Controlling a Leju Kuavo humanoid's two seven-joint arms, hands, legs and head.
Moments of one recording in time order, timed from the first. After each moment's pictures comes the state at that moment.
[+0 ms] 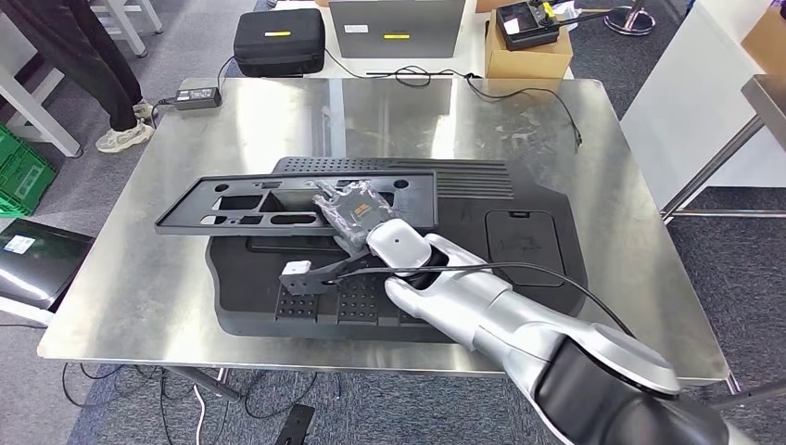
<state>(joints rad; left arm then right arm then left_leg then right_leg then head) -0.22 -0.12 -1.11 -0.28 0.91 0.56 -0.06 -1.00 0.11 1.15 -0.58 0.98 -0.08 0.16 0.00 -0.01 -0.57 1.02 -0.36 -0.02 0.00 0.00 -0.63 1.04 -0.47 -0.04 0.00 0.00</state>
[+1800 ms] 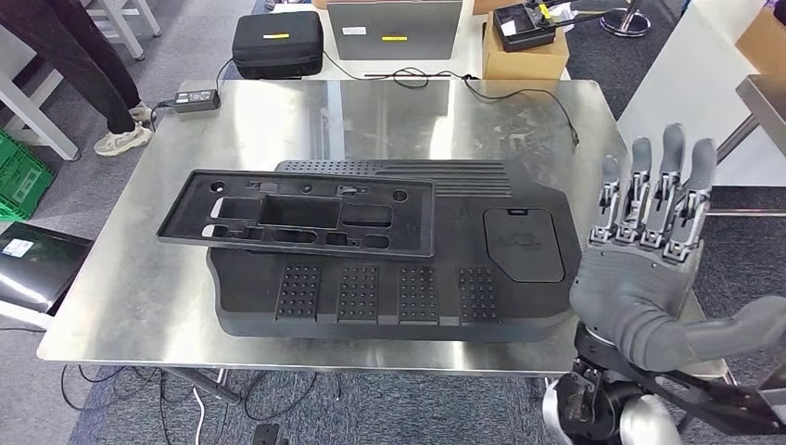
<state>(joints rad) -0.14 -0.10 -1.01 -0.28 1.10 0.61 -0.29 -0.11 -0.22 0.41 -2.04 -0.30 -0.40 -0.50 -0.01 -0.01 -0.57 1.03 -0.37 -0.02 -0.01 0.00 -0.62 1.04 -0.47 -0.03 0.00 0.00</state>
